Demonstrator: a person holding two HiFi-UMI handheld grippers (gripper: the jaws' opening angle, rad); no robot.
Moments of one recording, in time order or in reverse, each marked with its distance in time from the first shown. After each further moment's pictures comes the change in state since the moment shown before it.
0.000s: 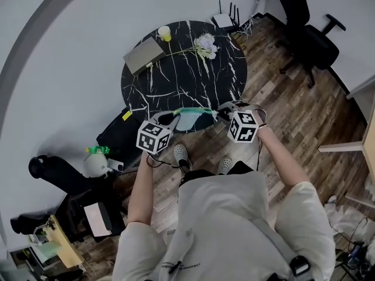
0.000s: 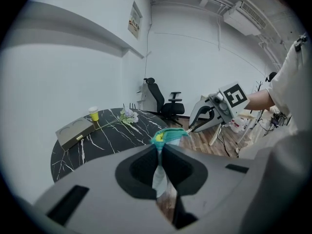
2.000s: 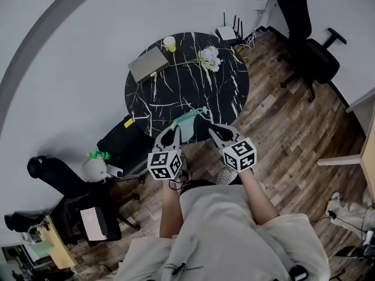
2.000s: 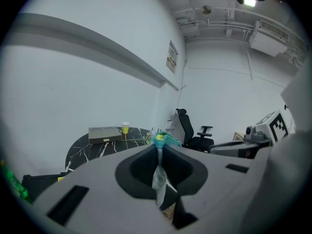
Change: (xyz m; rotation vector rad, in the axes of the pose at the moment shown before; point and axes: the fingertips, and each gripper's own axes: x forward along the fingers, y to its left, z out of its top) left arm -0.040 -0.003 0.018 -0.288 -0.394 0.365; right arm -0.045 -0.012 0.060 0.972 -0.559 -0.228
